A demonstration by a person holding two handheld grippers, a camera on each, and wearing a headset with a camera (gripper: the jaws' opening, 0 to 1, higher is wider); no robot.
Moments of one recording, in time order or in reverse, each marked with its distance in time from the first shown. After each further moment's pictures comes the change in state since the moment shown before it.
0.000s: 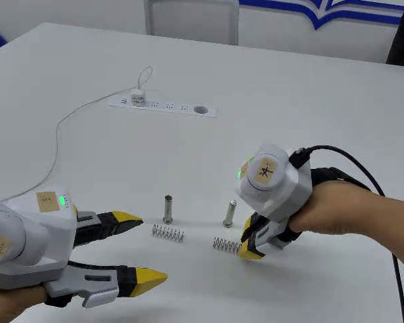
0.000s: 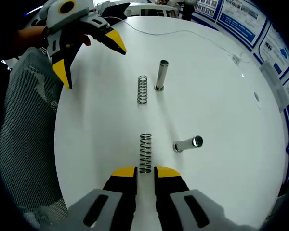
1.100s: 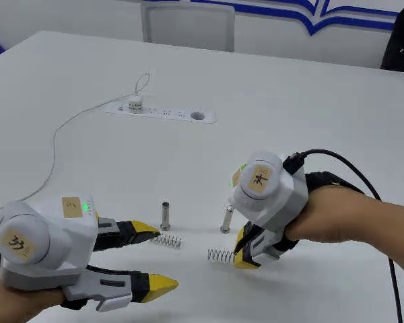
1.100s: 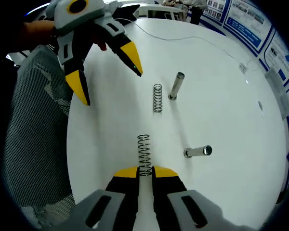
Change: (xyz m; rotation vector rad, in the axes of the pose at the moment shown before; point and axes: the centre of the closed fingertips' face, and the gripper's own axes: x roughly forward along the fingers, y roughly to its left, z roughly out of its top) left arm 0.020 -0.014 0.009 0.072 0.024 -0.086; right arm -0.018 0.024 0.015 -0.047 -0.020 0.043
